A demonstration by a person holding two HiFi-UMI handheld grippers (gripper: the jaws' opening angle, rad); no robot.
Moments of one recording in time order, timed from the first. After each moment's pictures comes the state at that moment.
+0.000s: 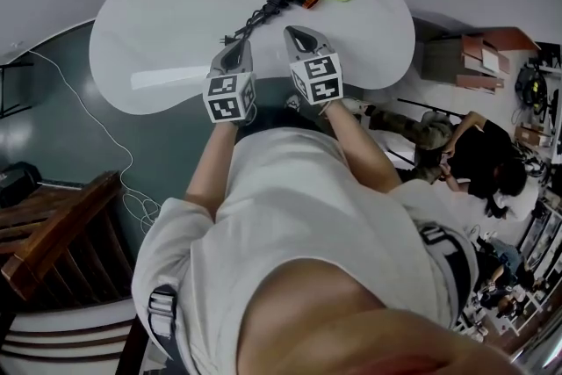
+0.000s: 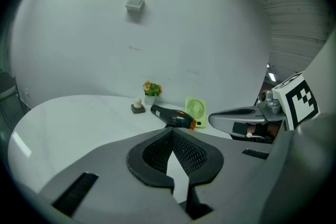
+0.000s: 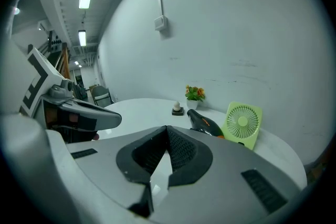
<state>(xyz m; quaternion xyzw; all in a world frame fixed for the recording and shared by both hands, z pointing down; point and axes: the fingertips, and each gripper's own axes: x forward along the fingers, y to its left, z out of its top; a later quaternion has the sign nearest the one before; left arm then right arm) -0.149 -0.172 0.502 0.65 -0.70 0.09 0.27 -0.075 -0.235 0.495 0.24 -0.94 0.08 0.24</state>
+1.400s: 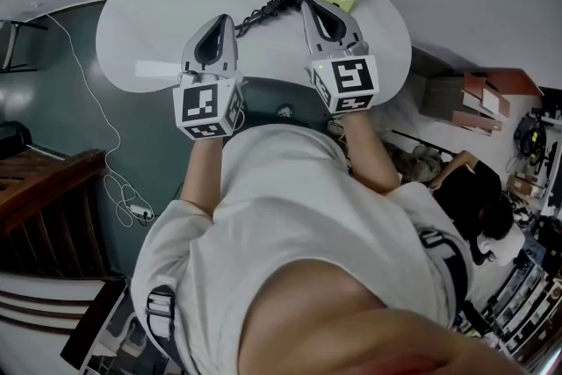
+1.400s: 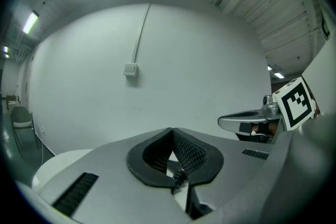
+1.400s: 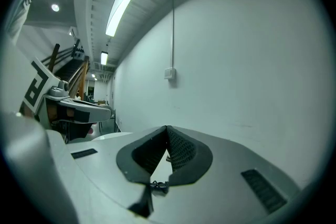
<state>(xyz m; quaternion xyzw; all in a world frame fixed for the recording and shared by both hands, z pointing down) -0.126 -0.160 0.326 0.61 -0.79 0.03 0.06 -0.032 -0.258 0.324 0.20 -0.98 -0.04 0.07</state>
